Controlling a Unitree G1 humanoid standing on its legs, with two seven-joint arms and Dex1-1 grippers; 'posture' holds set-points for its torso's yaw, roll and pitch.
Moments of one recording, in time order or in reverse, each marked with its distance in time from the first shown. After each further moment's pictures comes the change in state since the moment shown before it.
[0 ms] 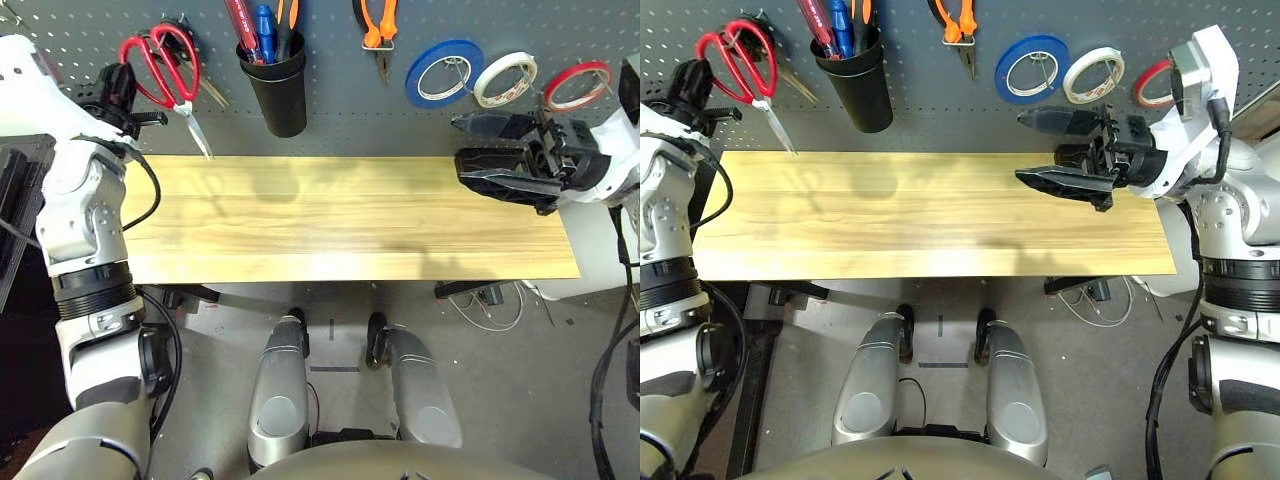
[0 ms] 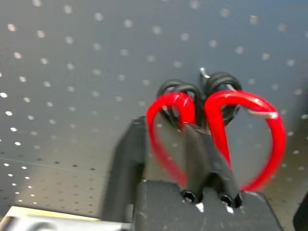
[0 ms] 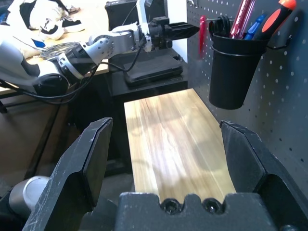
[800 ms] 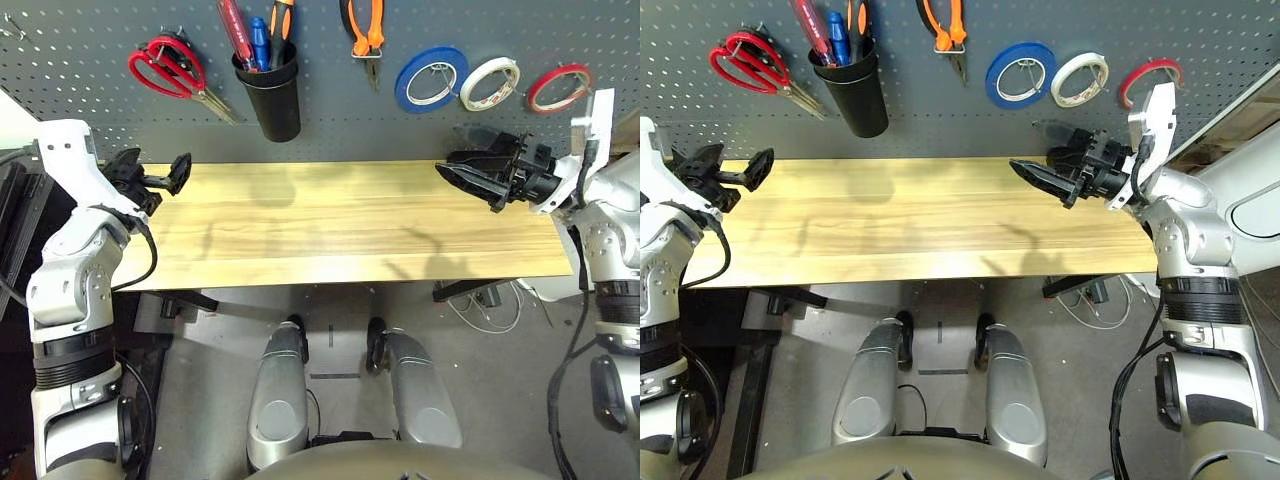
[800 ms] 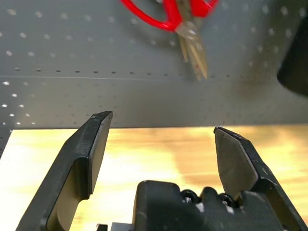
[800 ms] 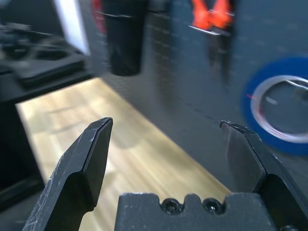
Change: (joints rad) left arm 0.368 0.066 -0.043 -0.193 -0.009 0.123 -0.172; right arm 0.102 0.171 -0.025 0.206 -0.238 -0.325 -0.327
